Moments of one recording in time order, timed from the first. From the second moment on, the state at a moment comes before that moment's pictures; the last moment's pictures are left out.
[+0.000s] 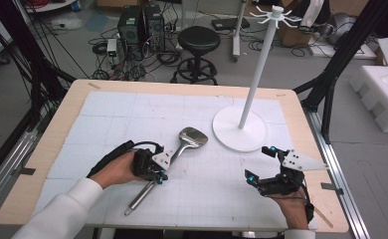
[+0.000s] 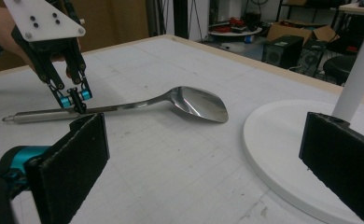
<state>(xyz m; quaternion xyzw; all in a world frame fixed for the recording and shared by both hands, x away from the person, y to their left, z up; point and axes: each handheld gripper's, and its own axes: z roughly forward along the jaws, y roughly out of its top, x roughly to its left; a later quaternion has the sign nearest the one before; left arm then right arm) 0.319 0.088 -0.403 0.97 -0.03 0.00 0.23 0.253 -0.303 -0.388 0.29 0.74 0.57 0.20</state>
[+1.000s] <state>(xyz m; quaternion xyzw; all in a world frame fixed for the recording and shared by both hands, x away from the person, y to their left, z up) 0.320 0.090 -0.409 0.98 -0.03 -0.01 0.20 0.253 -0.306 -0.390 0.29 0.74 0.57 0.19</state>
